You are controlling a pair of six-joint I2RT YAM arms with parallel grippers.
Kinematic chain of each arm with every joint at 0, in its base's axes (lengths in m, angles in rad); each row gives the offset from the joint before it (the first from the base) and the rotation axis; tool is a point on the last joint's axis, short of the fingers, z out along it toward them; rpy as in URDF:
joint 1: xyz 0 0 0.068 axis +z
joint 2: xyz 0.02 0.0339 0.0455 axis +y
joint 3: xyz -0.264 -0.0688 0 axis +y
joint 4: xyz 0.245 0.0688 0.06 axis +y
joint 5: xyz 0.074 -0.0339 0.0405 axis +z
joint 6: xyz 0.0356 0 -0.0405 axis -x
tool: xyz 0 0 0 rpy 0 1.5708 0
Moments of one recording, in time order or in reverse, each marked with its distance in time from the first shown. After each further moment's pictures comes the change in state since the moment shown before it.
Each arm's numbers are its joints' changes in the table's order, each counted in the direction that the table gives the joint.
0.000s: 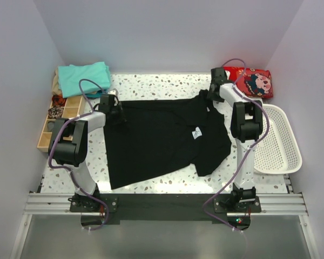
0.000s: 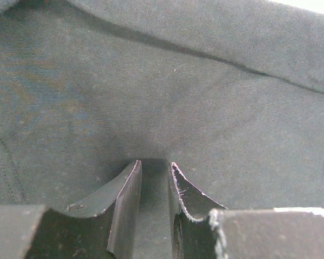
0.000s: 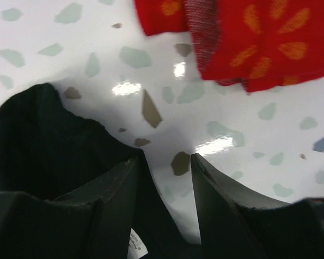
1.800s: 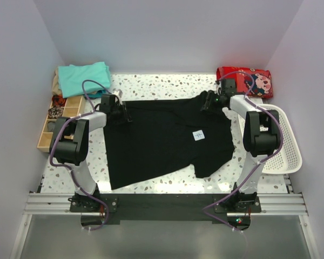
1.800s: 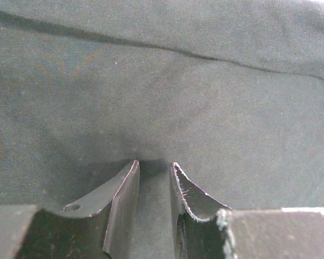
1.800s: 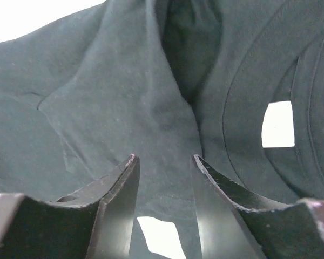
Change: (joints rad) left arm -0.006 0.021 -0.007 -0.031 -0.163 0.005; right arm -0.040 -0.358 0.481 -0.121 0.579 -0.031
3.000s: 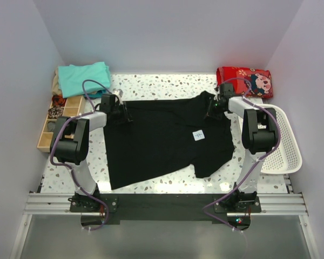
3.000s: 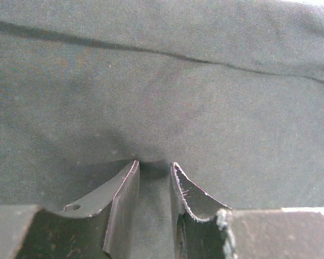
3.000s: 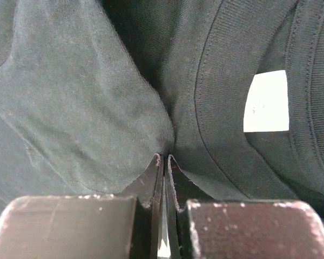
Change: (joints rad) left arm 0.000 0.011 -0.005 -0.014 -0.018 0.000; right arm -0.001 0.052 0.021 0.068 -0.010 0.009
